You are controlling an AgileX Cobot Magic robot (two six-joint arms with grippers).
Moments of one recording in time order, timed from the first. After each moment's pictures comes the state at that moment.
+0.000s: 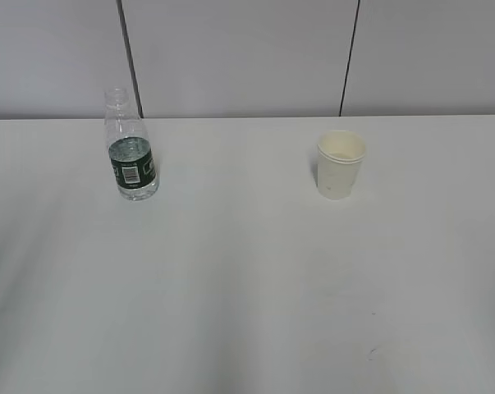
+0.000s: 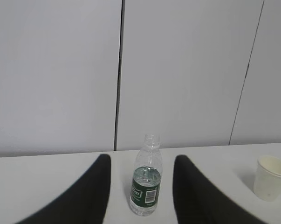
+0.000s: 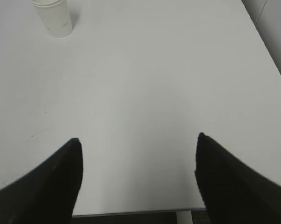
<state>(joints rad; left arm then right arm) 0.07 0.35 -0.36 1.84 -0.28 -1.90 0.04 -0.02 -0.49 -0.15 1.16 0.12</state>
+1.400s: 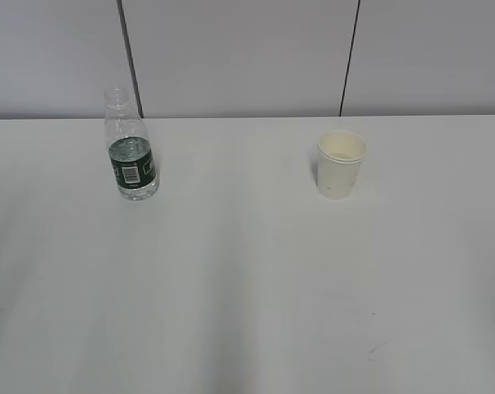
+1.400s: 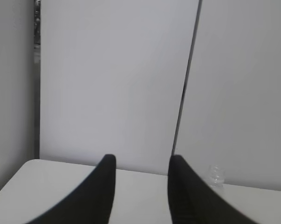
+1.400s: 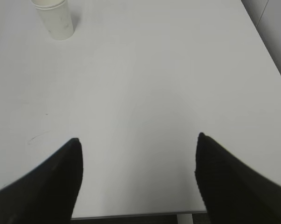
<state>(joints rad) 0.07 0.35 -0.34 1.02 -0.04 -1.13 0.04 -0.02 -0.49 -0.15 1.15 0.12</state>
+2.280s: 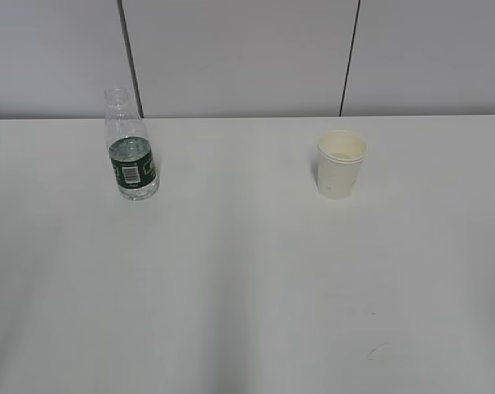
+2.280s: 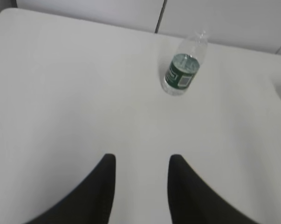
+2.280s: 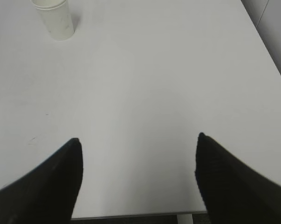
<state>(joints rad) 0.07 0.35 -0.55 -0.16 0.76 -0.02 0.04 -0.02 -0.49 -0.15 1.15 0.12</state>
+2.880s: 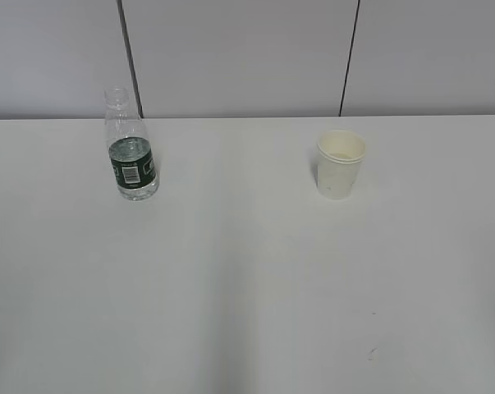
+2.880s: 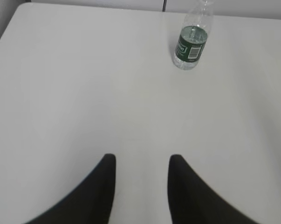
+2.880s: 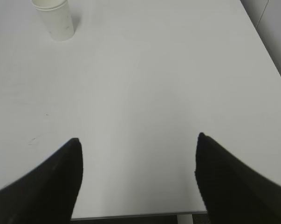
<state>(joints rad) 0.04 0.14 -0.61 -0.05 1.06 0.00 0.04 -0.02 -0.49 -0.15 1.15 0.12</state>
